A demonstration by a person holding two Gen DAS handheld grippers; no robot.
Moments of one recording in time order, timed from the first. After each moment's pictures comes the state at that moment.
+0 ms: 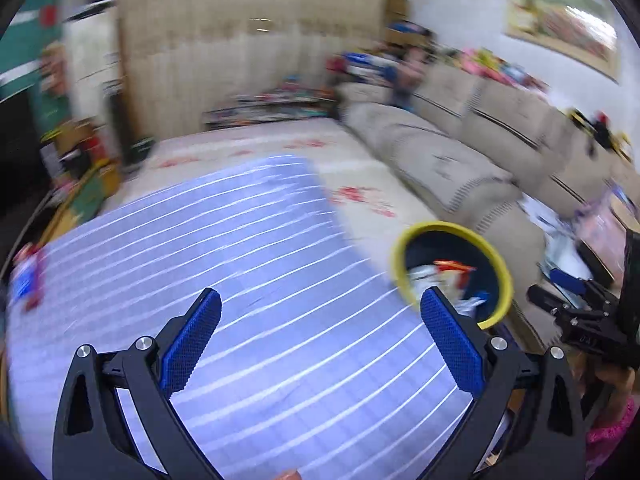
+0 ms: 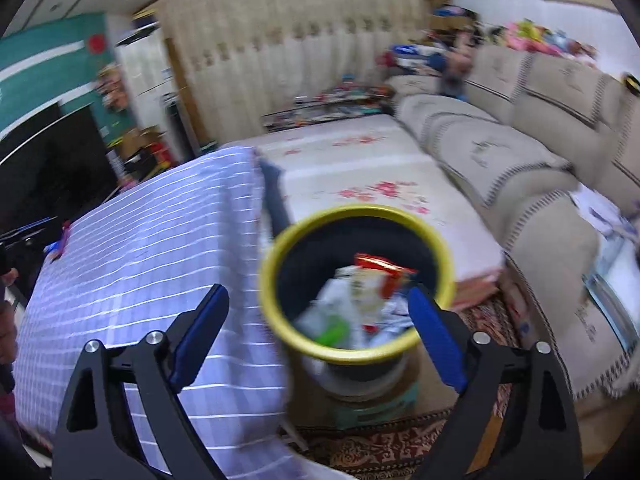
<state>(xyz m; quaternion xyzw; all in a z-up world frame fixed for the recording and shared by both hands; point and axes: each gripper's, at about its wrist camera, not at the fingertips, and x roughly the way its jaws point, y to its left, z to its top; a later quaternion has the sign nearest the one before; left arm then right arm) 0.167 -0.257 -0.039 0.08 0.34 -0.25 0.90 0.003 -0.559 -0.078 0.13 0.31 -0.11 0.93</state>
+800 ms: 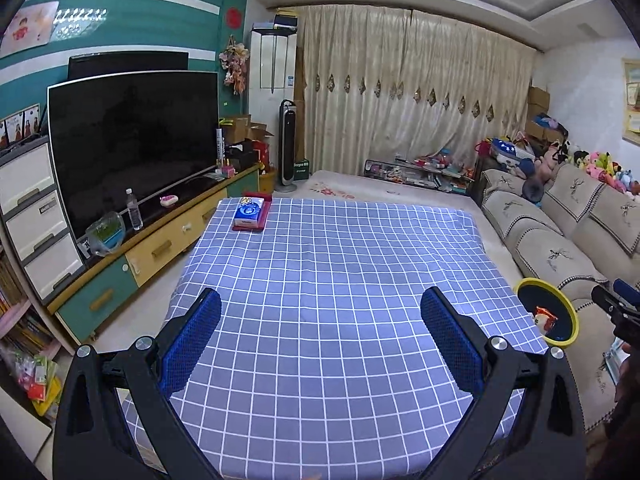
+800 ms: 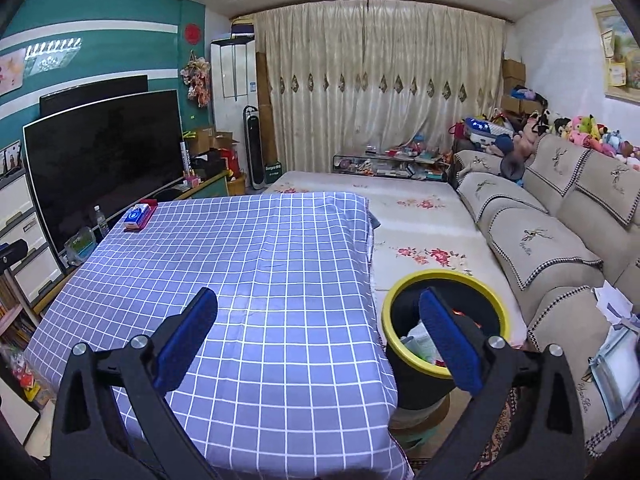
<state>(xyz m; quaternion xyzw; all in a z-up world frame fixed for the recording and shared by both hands) 0.010 -0.022 -0.002 -0.02 0.25 -0.03 0.97 -0.046 -0.411 0.000 0.03 0.24 -0.03 0.97</state>
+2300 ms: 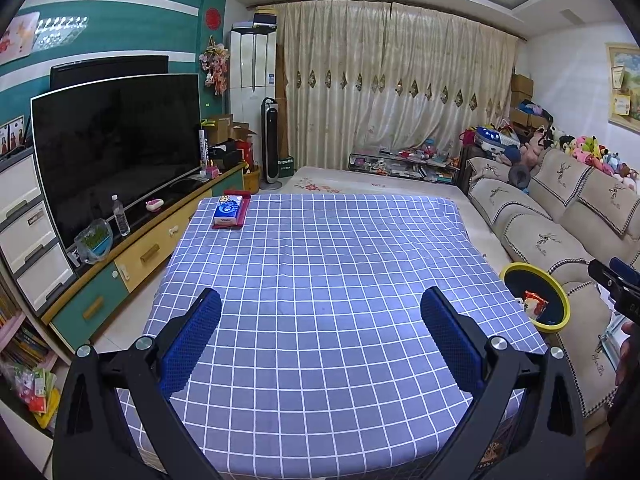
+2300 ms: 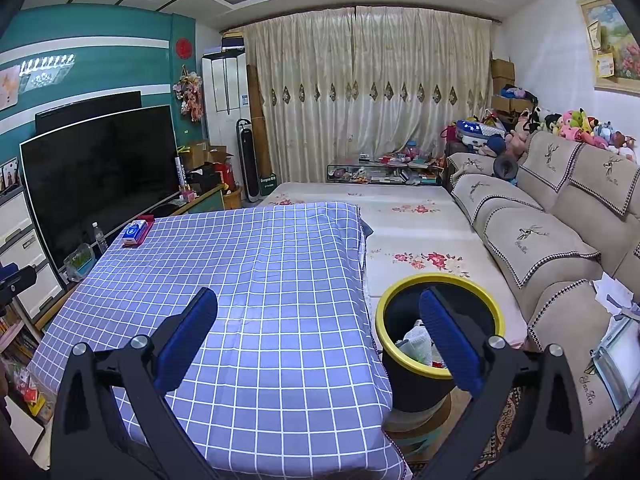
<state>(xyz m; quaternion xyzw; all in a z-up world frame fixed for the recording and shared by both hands) 0.008 -0.058 -0.010 0.00 0.25 -0.06 0.97 -0.054 -0.420 0.008 0.05 0.22 -0.04 0.97</state>
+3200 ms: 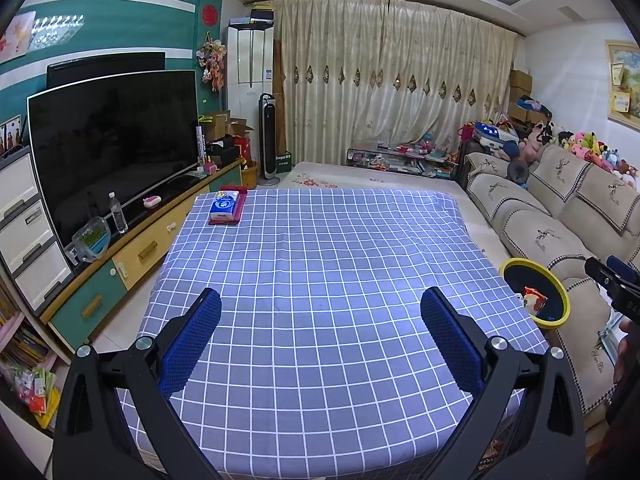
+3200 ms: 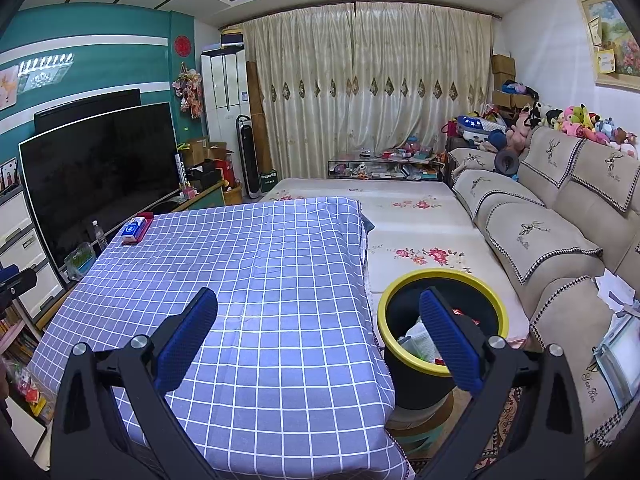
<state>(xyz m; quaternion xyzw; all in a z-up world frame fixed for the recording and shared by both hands) 0.012 -0.057 -0.009 0.00 0.26 -0.06 0.96 -0.049 -0.420 -0.002 0.05 0.23 -0.04 0.97</state>
